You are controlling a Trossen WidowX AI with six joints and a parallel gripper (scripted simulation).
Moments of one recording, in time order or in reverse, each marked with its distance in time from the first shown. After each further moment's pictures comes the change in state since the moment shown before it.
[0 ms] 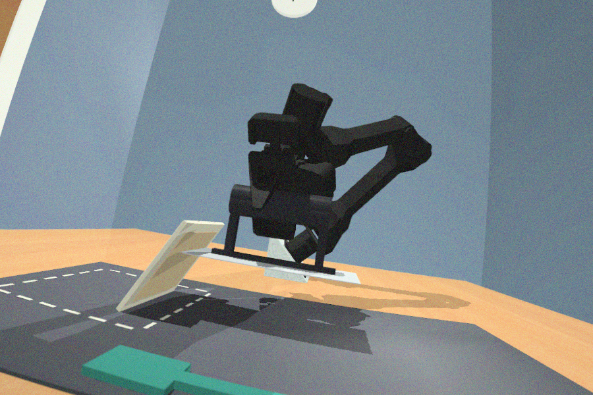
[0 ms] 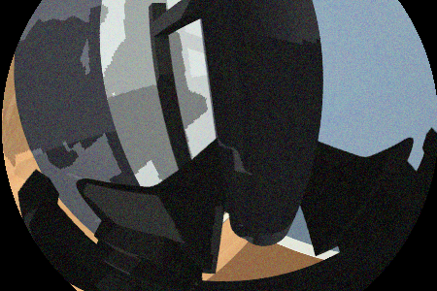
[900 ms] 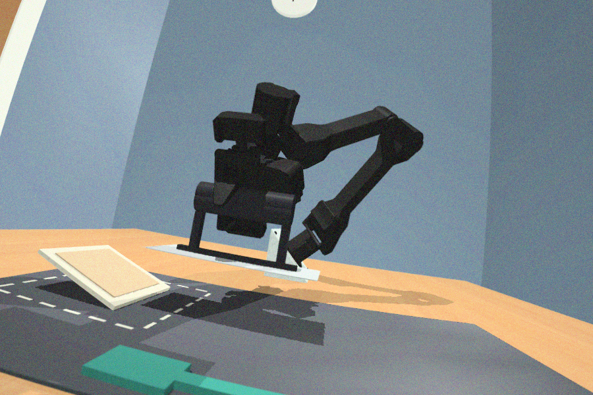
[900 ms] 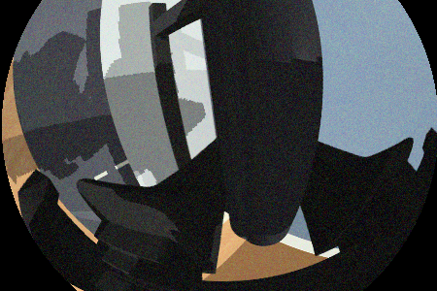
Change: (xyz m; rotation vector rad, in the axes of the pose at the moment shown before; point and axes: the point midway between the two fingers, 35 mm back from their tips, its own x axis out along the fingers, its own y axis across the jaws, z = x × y) arm 0.002 0.001 -0.045 -0.004 0.006 -0.007
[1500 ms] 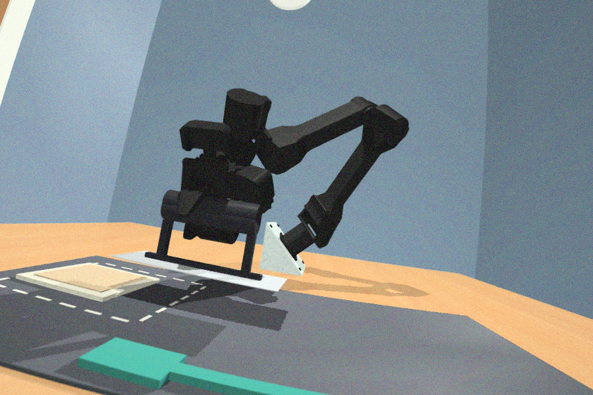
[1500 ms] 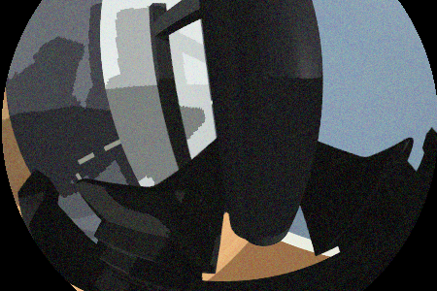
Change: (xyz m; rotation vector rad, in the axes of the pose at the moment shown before) arm 0.016 0.017 -0.031 -0.007 0.001 -0.006
